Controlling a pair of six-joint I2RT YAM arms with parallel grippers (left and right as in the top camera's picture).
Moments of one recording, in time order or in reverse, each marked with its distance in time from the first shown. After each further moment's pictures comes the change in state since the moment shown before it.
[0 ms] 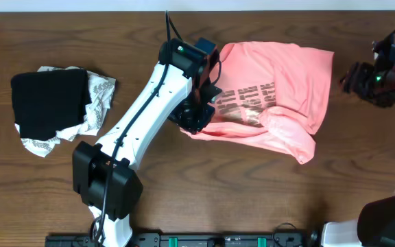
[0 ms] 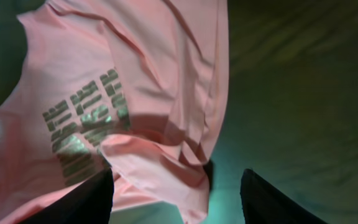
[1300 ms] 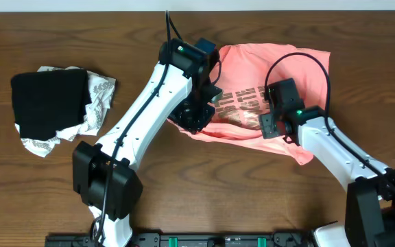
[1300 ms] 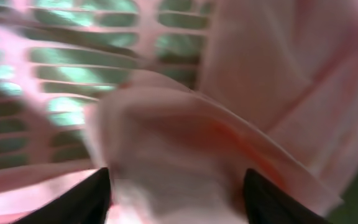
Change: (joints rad) left arm 0.000 0.000 0.000 0.004 -0.003 0.000; right arm 0.584 0.000 -0.670 0.659 0.422 -0.061
